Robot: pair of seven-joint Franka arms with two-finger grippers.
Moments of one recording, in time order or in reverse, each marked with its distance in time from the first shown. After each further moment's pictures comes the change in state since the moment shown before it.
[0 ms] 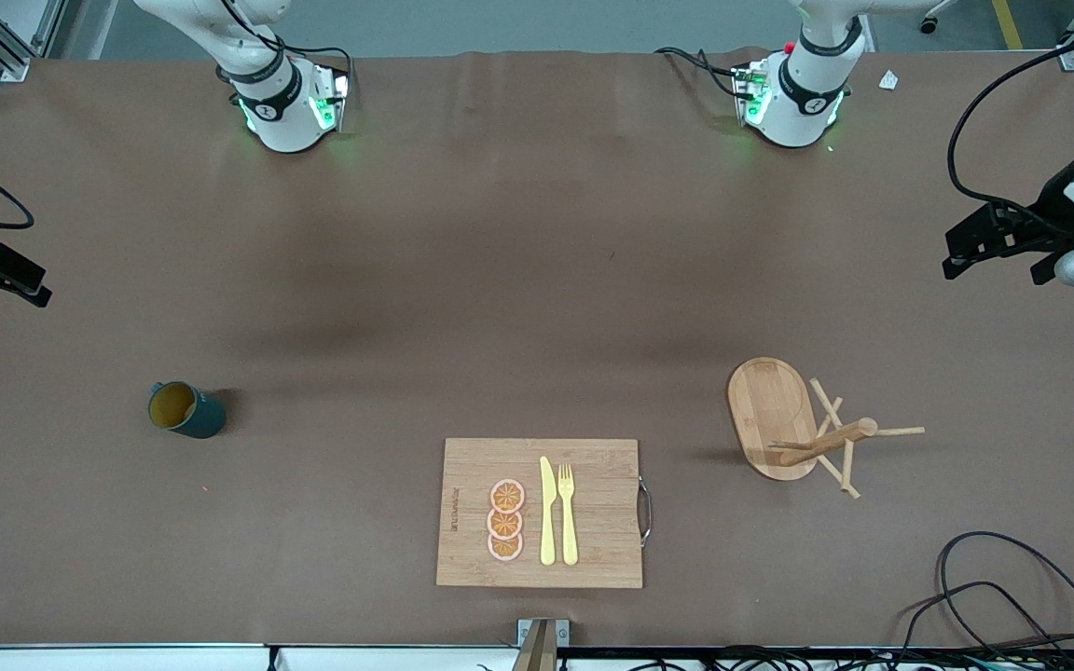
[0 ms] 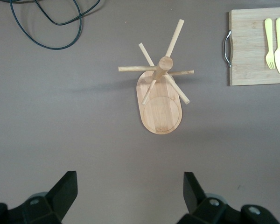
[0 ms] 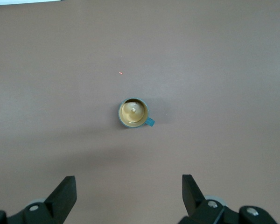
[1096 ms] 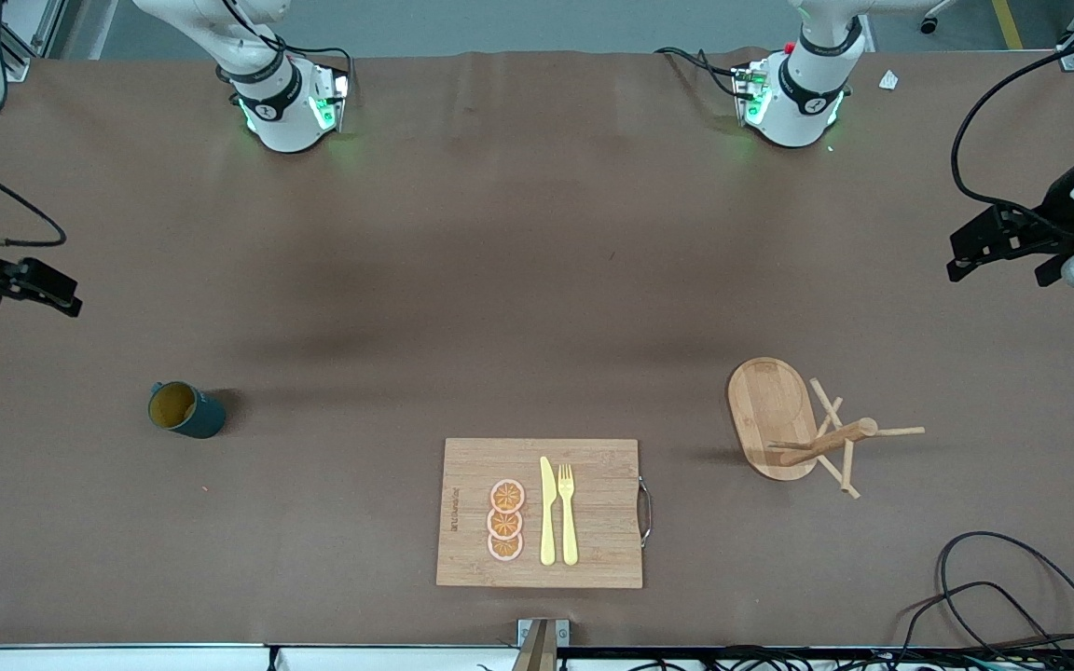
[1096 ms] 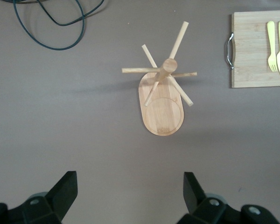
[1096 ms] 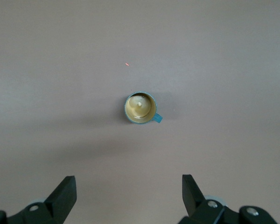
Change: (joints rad) left arm 0.015 0.002 0.001 -0.001 0.000 0.009 0.001; right arm 0.024 0.071 0.002 -0.005 0.000 0.013 -0.002
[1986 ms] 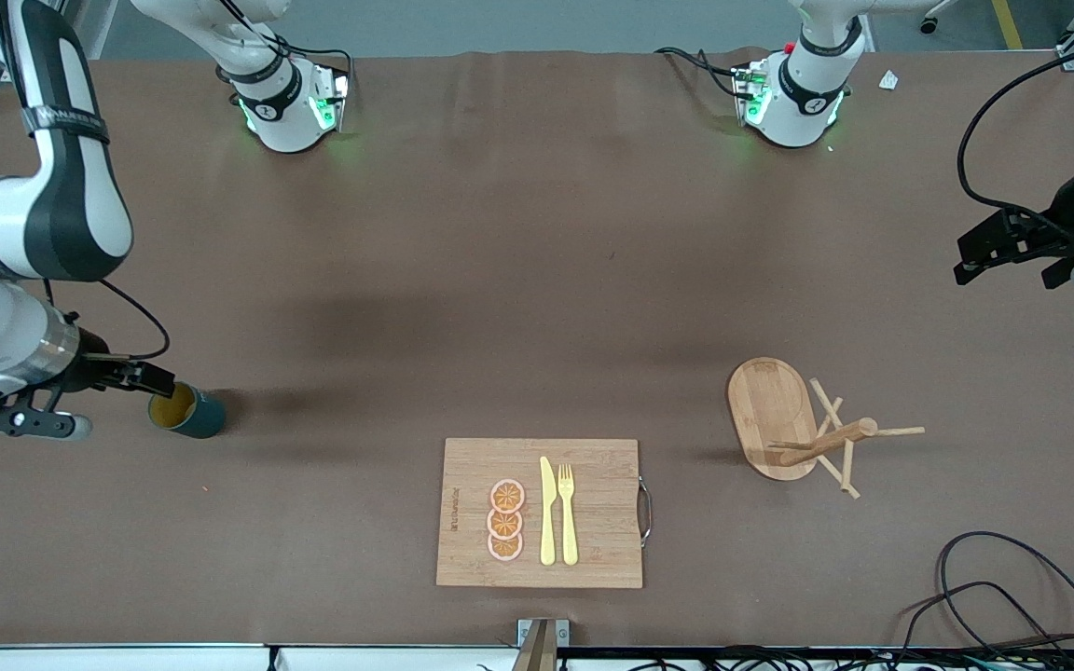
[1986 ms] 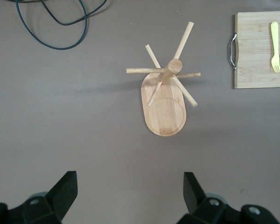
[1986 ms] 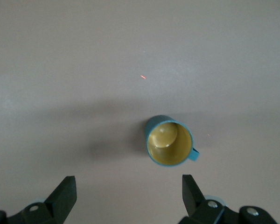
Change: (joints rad) left arm 0.007 0.004 0.000 -0.001 0.000 0.002 0.006; right arm 0.054 0.229 0.003 -0.052 0.000 0.276 0.118
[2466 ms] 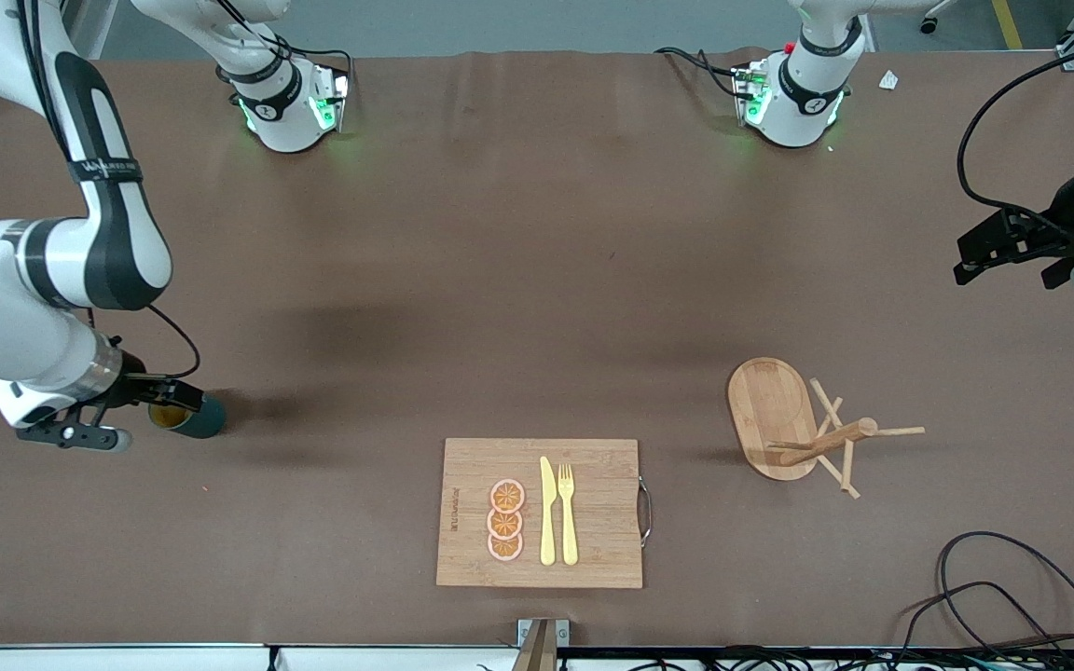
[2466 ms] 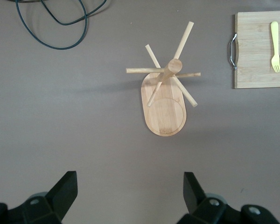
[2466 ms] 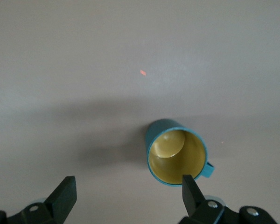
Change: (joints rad) left arm 0.000 0.000 0.000 0.000 0.000 0.000 0.000; right arm -0.004 0.059 -0.005 -0.109 0.000 0.143 0.002
